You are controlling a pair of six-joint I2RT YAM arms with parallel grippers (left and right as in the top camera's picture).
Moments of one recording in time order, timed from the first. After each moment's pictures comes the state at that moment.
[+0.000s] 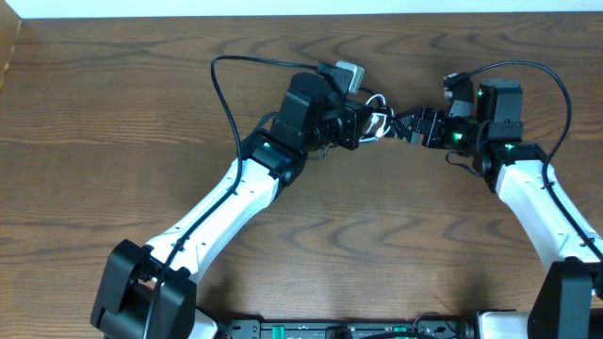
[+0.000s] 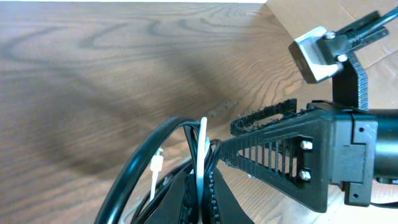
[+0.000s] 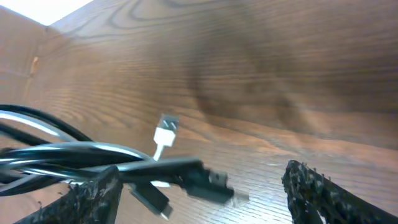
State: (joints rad) left arm -0.57 1.61 1.16 -0.05 0.34 -0.38; right arm 0.05 1.53 0.96 -0.20 -0.56 0.32
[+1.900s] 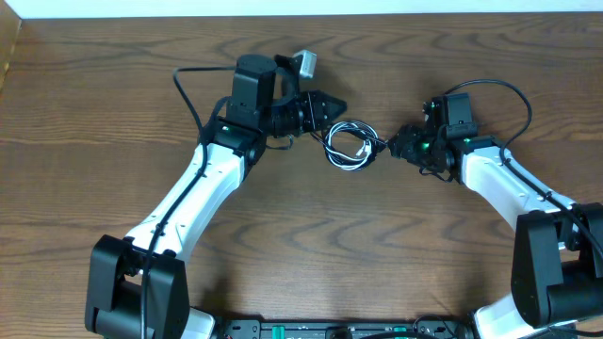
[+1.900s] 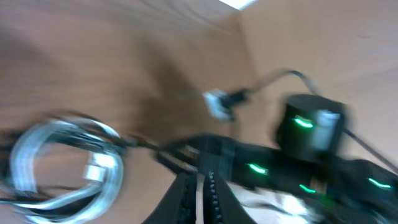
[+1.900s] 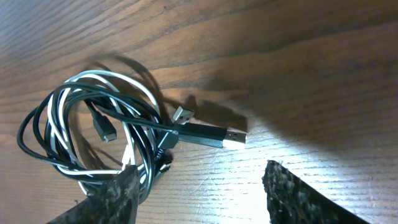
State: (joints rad) left arm -0.34 1.63 1.15 -0.08 0.72 -0.63; right arm 0.17 1.72 0.97 -0.30 -0.25 0.56
